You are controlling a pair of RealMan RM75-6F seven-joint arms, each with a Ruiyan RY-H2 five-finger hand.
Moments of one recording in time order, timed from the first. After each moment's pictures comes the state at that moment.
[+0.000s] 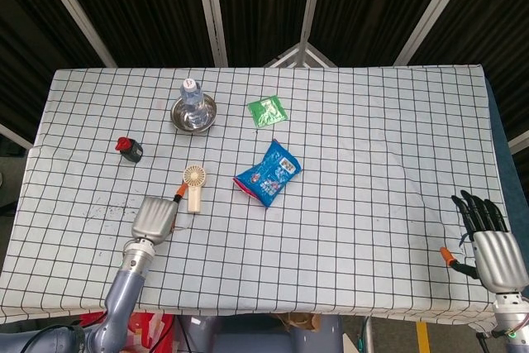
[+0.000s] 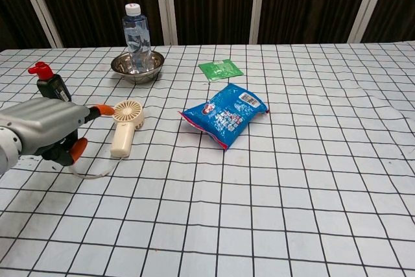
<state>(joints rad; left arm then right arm) -0.50 -1.66 -0.19 -1.69 0.94 1.17 1.03 0.08 -1.11 0.05 -1.58 -1.54 1.47 0.09</state>
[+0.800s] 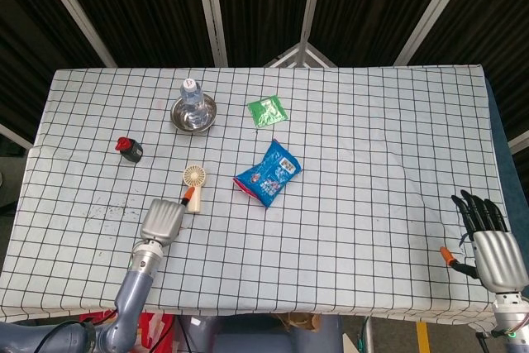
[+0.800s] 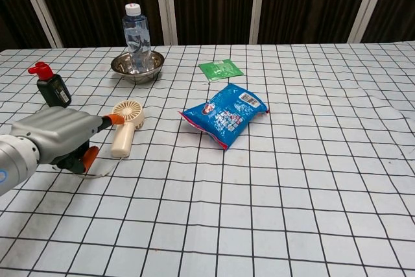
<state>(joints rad) -0.56 -1.71 -0.14 -1.63 0.89 1.20 1.03 0.08 -1.11 0.05 -1.58 -1.54 1.47 0.09</state>
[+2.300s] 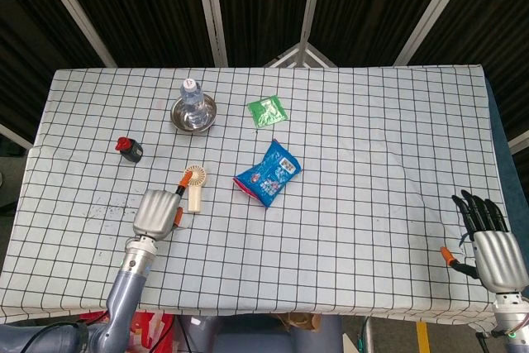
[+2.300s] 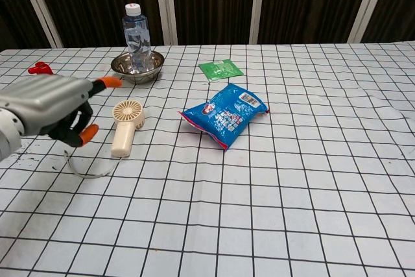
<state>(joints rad) -0.56 -1.64 -0.12 -1.72 1.06 1.34 0.85 0.08 -1.11 0.05 -1.58 -1.53 1.48 0.08</state>
